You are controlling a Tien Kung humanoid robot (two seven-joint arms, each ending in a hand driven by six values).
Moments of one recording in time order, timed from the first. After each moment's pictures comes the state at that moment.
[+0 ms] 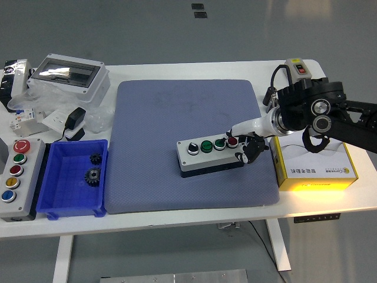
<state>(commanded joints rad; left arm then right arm) 0.04 0.10 -1.46 -0.18 1.14 0.08 0.32 1.19 -0.59 0.19 1.48 -1.01 0.53 -0.62</state>
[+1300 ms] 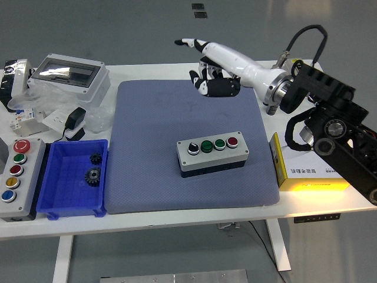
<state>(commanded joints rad) 0.05 0.07 -1.48 -0.18 1.18 0.03 0.35 0.66 -0.37 1.03 1.73 -1.57 0.12 -0.30</state>
